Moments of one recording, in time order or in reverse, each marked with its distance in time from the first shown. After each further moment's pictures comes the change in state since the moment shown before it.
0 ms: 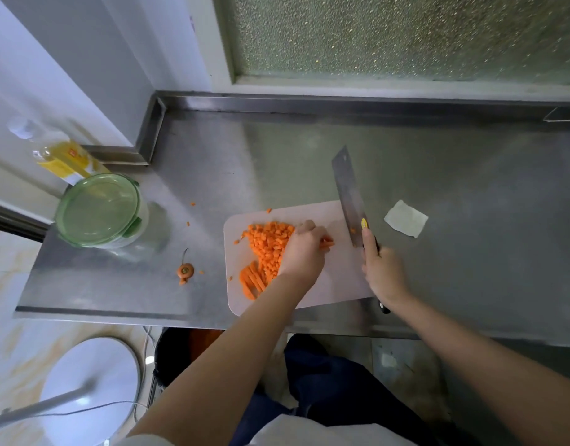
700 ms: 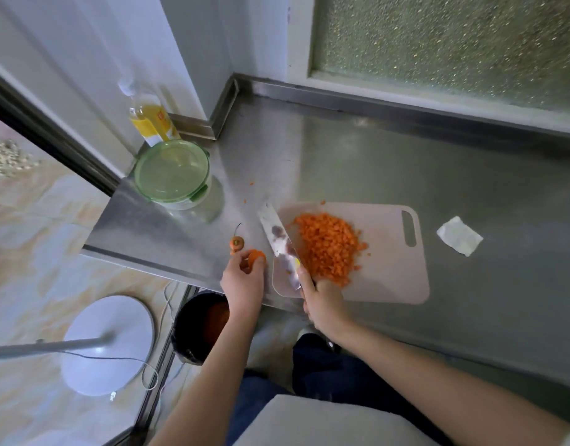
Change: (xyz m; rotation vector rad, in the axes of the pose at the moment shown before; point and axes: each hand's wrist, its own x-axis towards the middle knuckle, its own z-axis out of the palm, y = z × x) left_hand -0.120 -0.086 -0.069 -0.483 0.613 -0.812; right_hand -0.096 -0.035 0.119 0.054 -0.506 -0.101
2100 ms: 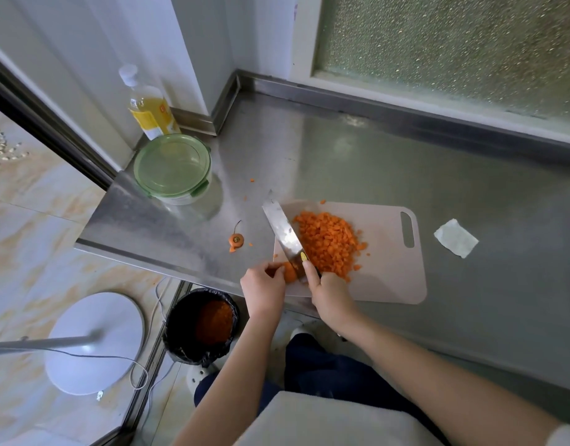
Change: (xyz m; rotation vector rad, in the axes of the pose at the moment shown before) left_hand -0.016 0.000 0.022 0.163 -0.119 0.051; right_hand 0.010 -0.003 -0.011 -0.344 0.042 -0.024
